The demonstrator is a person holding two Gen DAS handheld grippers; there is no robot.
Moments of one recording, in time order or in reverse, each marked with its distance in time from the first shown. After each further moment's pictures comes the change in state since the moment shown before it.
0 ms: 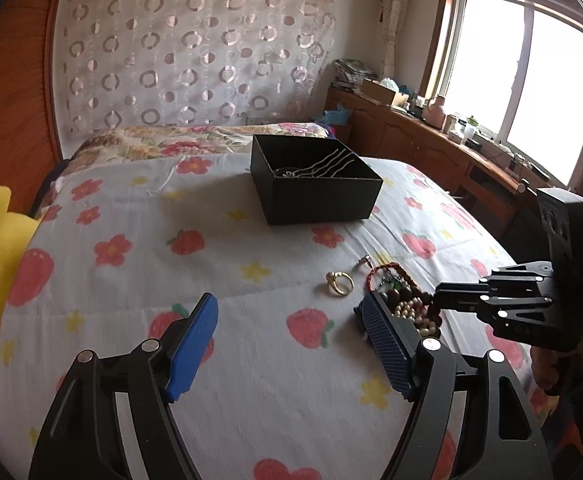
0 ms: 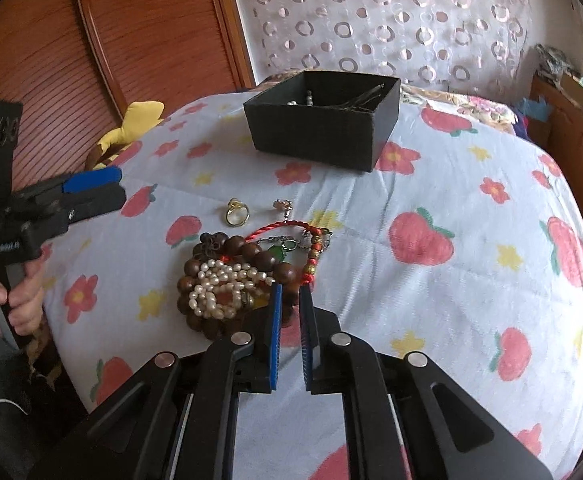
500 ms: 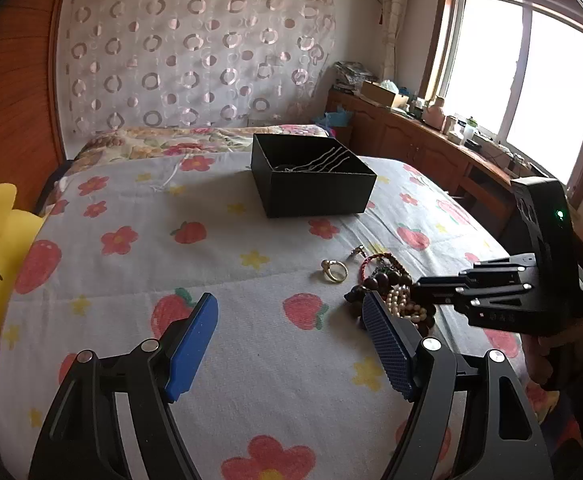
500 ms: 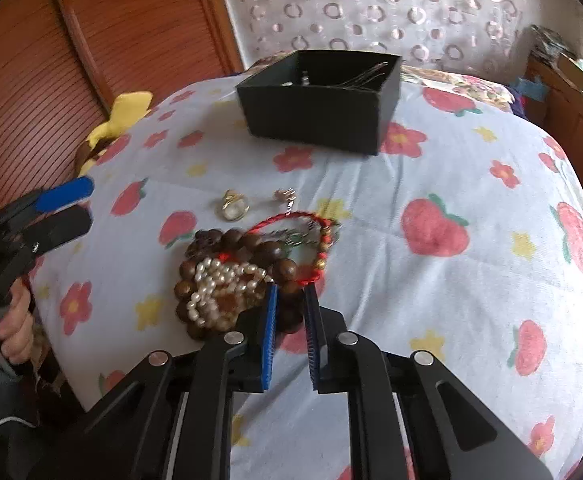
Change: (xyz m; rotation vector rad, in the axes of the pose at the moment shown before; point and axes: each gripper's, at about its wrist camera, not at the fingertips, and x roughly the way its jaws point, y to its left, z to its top) left arm -0.012 -0.004 -0.011 0.003 -0.008 0.005; right arm 0.012 0.008 0.005 0.017 0.062 -0.035
